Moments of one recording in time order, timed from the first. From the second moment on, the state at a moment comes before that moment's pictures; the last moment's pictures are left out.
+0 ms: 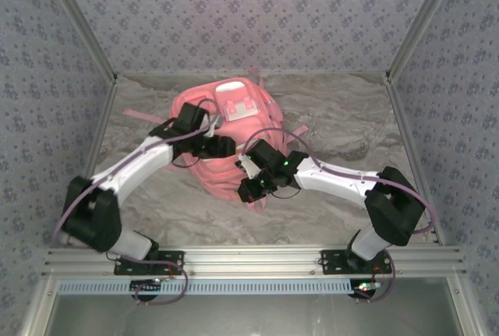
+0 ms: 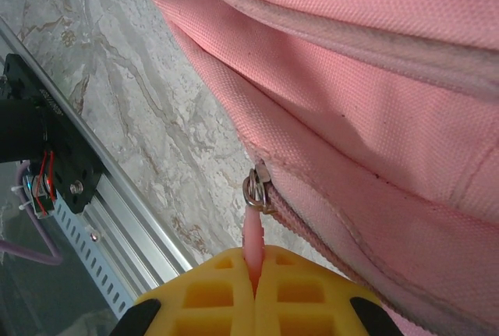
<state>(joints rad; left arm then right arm) -0.47 1.40 1.04 -0.56 0.39 -0.49 0.91 1.56 1.02 -0.50 -0.43 0.44</state>
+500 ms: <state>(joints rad) -0.26 0.93 0.45 -0.31 0.31 -1.01 0.91 1.56 0.99 -0.42 -0.45 0.48</state>
